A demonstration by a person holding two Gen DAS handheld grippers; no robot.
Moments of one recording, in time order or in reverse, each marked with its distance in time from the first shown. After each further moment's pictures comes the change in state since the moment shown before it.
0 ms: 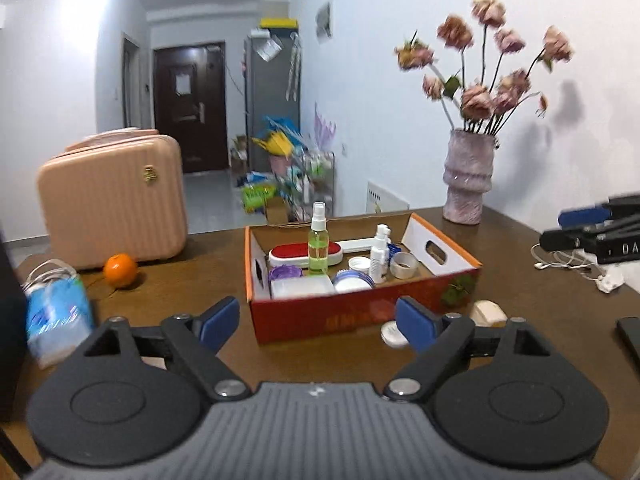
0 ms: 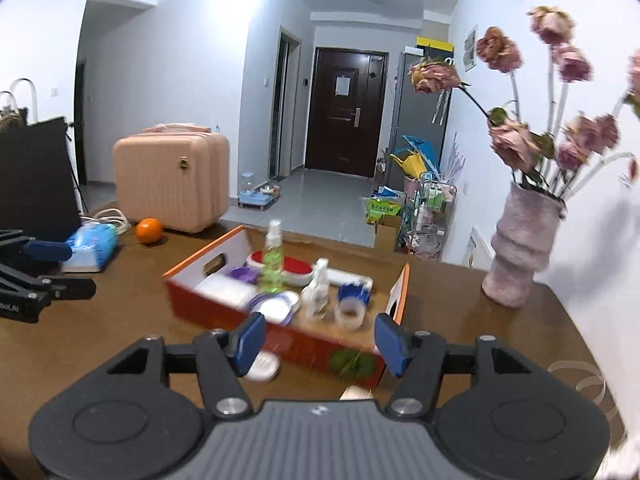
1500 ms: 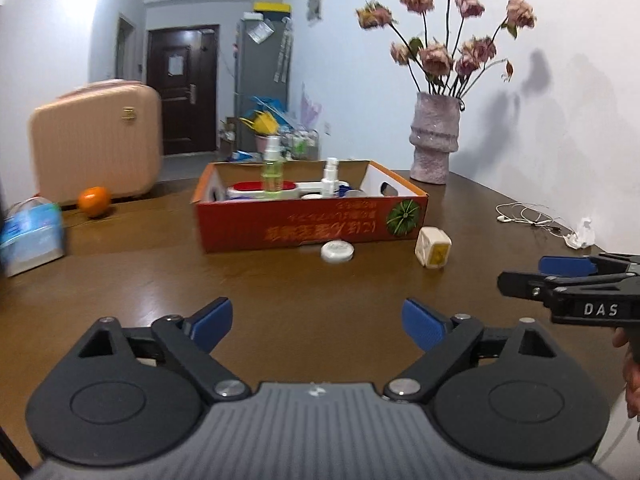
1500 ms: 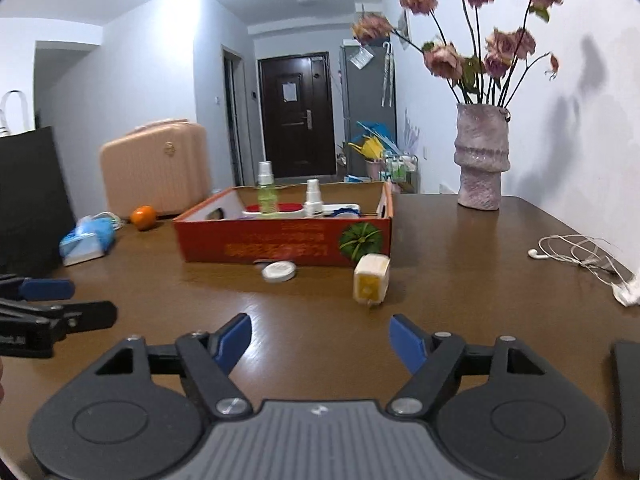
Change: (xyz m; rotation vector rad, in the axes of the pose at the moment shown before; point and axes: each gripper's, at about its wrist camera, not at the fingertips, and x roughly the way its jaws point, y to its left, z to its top) left arm 0.006 -0.059 -0.080 -0.026 0.061 -0.059; right arm -0.024 0.035 -0.135 0.203 -0.025 -0.078
